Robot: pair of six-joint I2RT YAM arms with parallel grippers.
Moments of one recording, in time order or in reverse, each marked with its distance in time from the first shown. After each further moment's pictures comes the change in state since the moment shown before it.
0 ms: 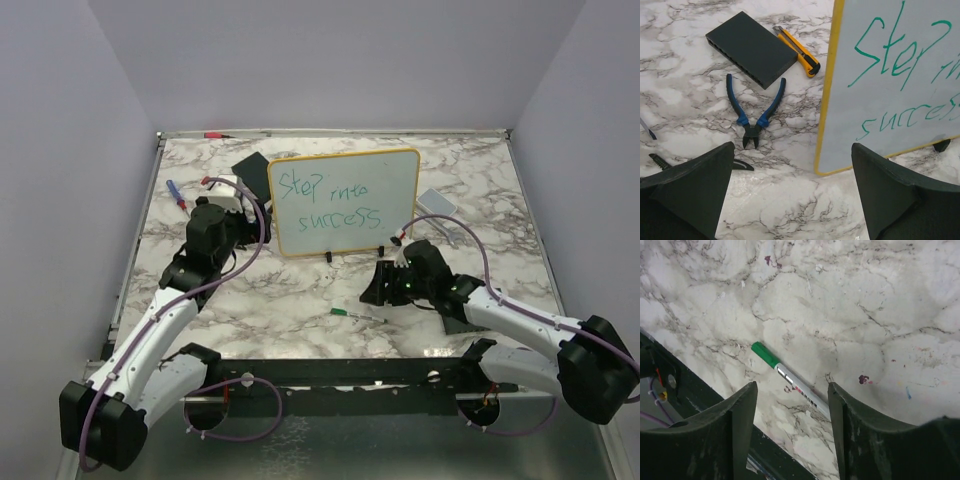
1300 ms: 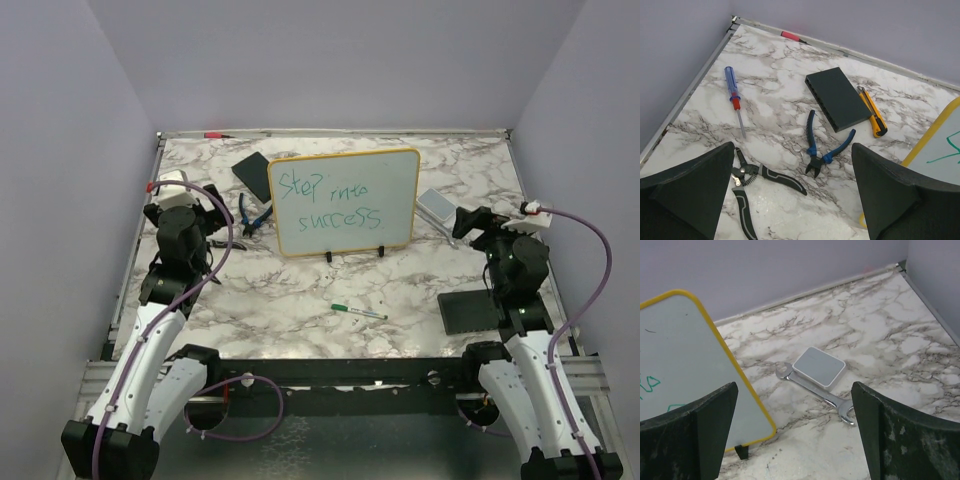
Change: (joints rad) left arm 0.163 -0.120 0.035 -0.037 -0.288 -0.071; right arm -0.617 -0.508 0.048 0.122 0.394 -0.332
